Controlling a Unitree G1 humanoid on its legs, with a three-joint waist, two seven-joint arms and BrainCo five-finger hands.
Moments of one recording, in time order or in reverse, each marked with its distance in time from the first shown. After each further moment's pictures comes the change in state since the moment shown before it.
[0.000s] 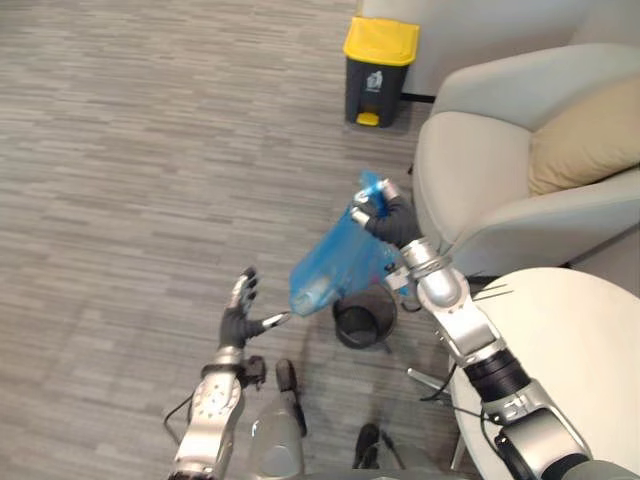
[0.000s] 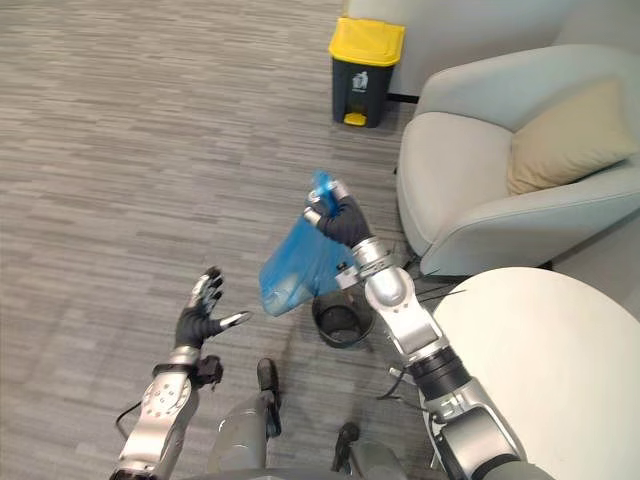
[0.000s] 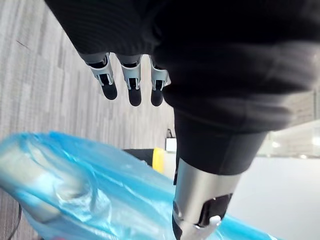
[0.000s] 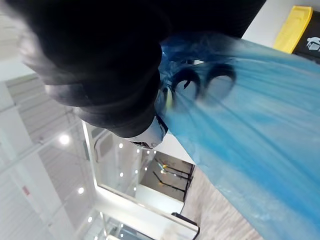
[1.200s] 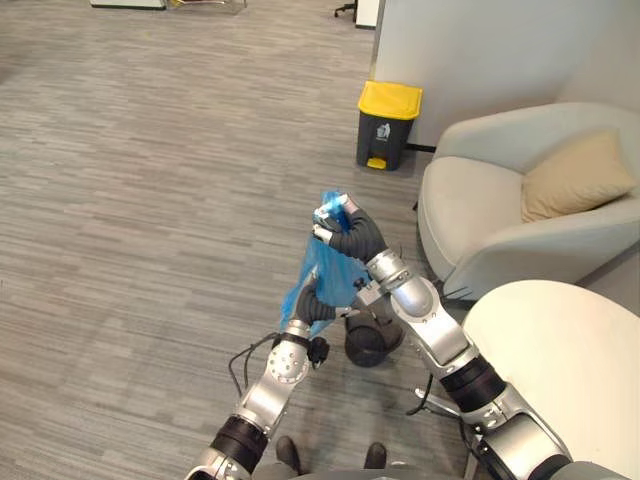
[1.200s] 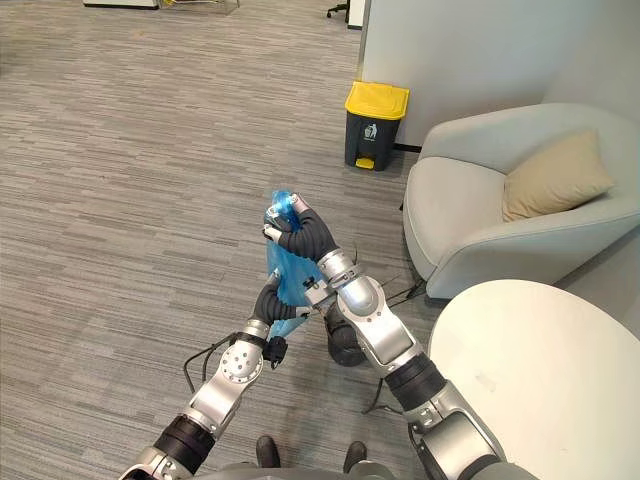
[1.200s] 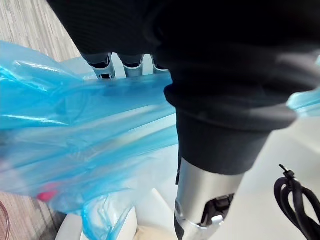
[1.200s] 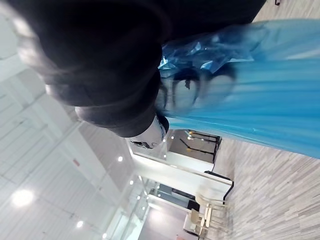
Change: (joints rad) left arm -0.281 -0.110 -0.211 0.317 0.337 0.064 0.169; right arm 0.025 0.105 0.153 -0.043 0.108 0.064 0.062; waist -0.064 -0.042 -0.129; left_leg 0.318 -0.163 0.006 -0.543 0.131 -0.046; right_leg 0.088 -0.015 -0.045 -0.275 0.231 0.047
